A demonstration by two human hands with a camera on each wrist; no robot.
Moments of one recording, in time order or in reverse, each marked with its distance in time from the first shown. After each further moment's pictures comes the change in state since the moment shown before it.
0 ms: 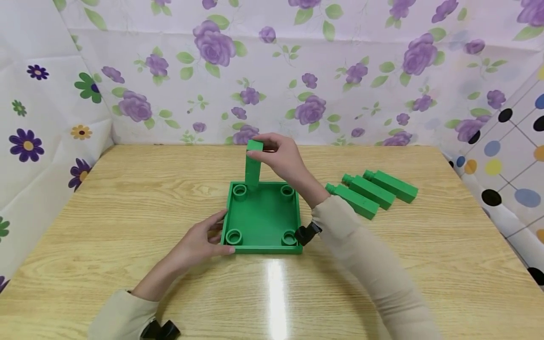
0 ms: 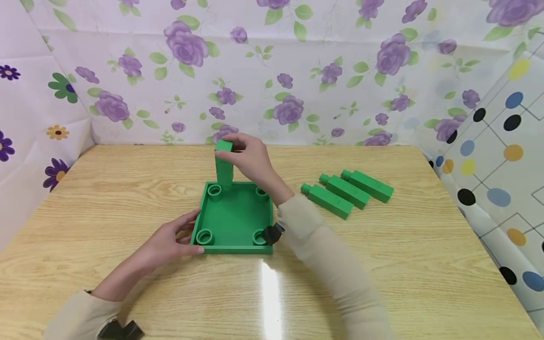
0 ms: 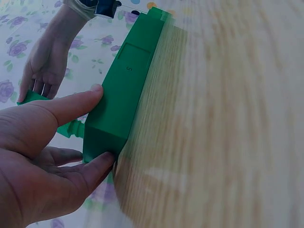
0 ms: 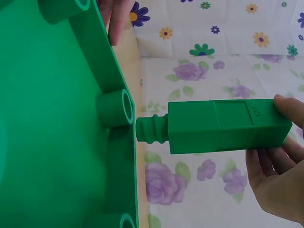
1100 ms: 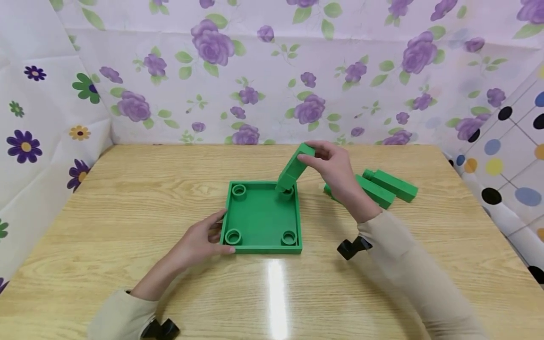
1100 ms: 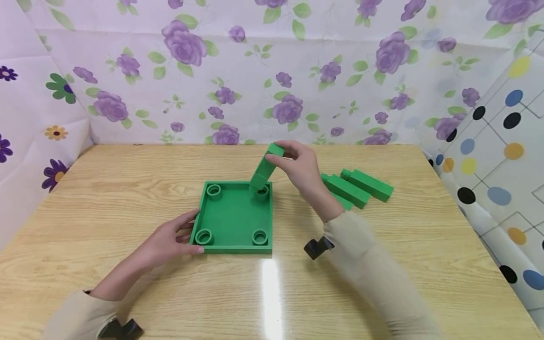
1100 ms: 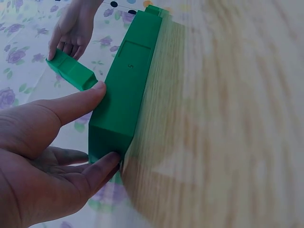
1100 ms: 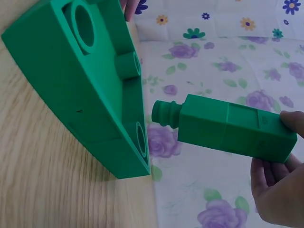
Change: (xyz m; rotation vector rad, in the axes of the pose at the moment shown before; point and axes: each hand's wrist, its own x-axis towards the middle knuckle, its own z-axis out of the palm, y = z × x) left_hand 0.003 0.002 0.000 0.102 0.016 -0.011; right_hand -0.050 0.018 -0.072 0.068 0.178 0.143
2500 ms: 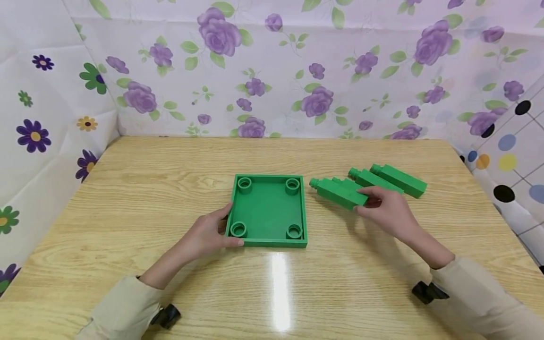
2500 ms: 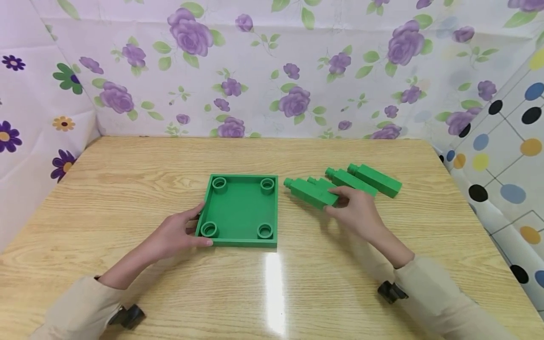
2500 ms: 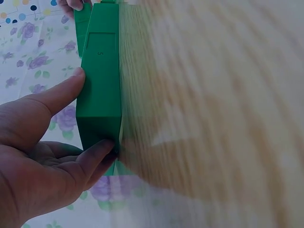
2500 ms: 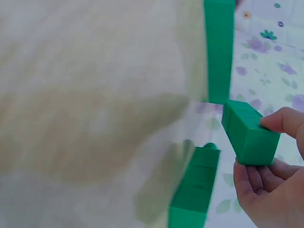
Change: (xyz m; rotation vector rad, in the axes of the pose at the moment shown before) left_hand 0.002 0.009 0.003 0.237 -0.001 0.019; right_hand -0.084 0.043 -0.079 -0.648 -0.096 0.044
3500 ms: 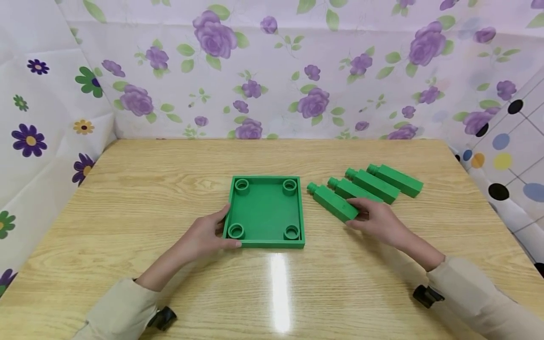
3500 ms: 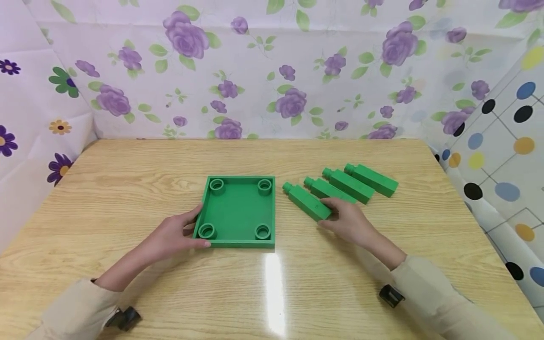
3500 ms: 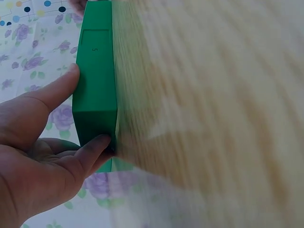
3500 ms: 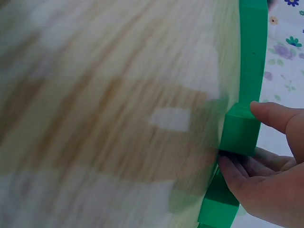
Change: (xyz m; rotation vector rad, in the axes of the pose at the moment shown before) left_hand 0.001 -0.001 -0.002 -0.044 -0.042 -0.004; right_hand 0.000 0.023 0.018 0.050 -0.151 -0.080
